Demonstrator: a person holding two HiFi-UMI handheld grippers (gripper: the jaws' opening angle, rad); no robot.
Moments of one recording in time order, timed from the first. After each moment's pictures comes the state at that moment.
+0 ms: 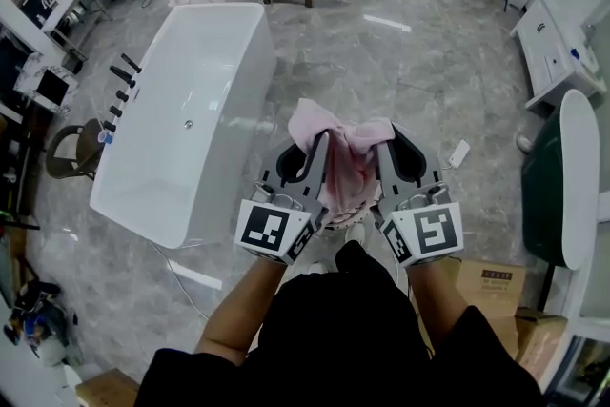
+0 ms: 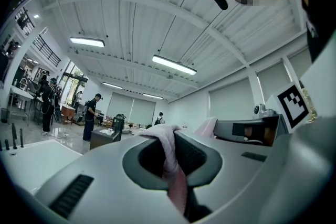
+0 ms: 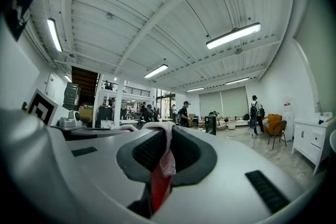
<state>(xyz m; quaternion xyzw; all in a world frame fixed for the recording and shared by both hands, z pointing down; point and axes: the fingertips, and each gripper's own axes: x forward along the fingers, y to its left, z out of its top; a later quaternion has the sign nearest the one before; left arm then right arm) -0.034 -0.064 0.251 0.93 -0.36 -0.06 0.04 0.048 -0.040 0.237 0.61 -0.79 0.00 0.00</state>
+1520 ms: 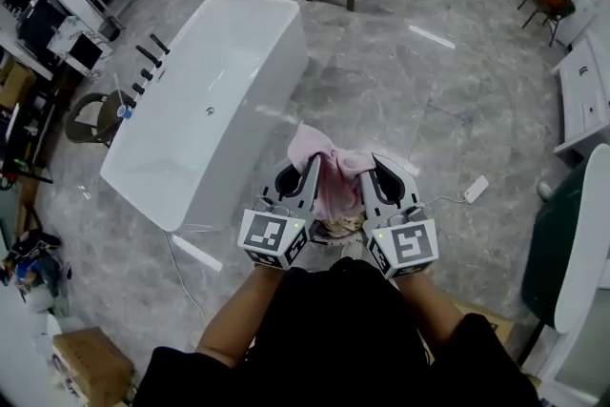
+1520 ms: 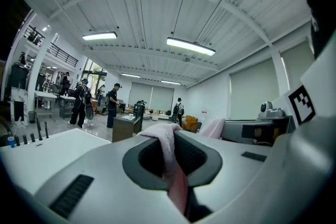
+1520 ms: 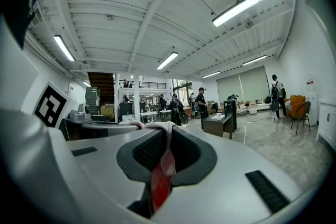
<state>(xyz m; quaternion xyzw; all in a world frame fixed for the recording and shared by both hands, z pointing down) 0.014 -0.117 0.334 0.89 -0.46 0.02 0.08 0.095 -0.097 0.324 0.51 -0.86 0.06 0.03</state>
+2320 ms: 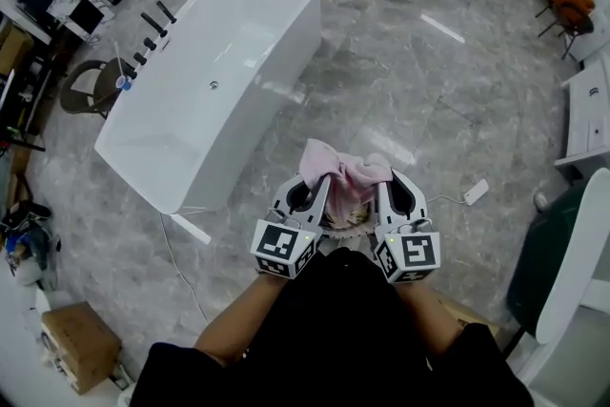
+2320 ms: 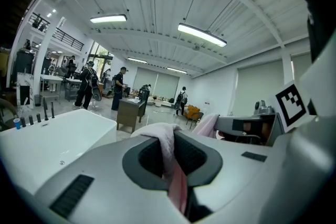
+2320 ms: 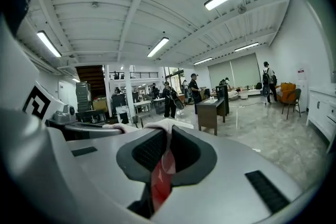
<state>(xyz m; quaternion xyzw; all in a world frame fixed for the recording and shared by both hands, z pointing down) -0.040 -0.130 0.412 0.87 -0.46 0.06 0.16 0.066 -0.133 0.400 0.54 -0.83 0.13 0.07</state>
